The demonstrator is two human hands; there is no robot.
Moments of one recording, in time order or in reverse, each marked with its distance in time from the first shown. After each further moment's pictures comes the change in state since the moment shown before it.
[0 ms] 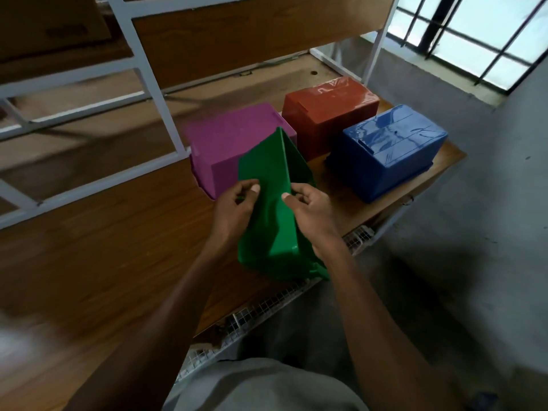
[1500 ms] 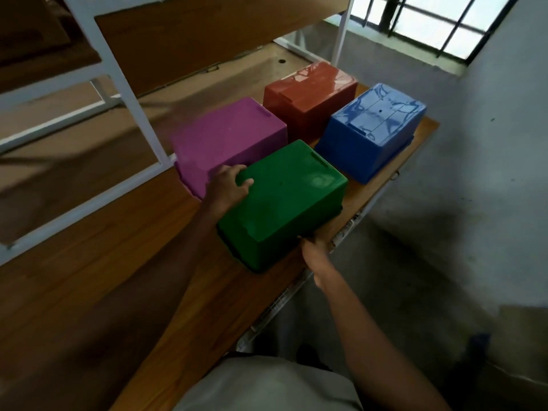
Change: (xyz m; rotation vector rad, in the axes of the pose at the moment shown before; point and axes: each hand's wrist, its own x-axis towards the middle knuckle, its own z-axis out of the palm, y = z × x) left_hand 0.130 -0.044 -0.038 0.723 -0.260 0.113; right_hand -0.005 0.133 0.053 0.124 0.202 0.564
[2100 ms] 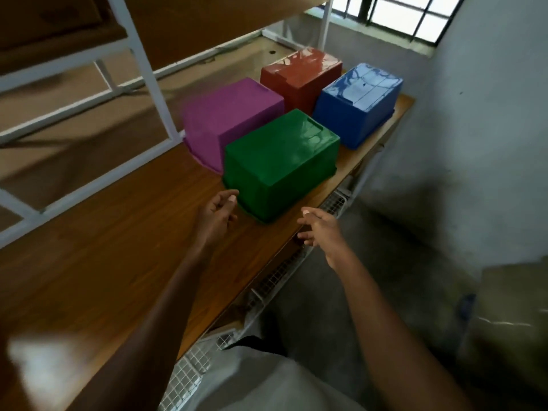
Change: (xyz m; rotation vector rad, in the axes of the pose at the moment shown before) left_hand -0.233 -0.046 -0.005 -0.756 0.054 -0.098; right_hand -0.140 0.041 -0.002 -0.006 0.015 -0.211
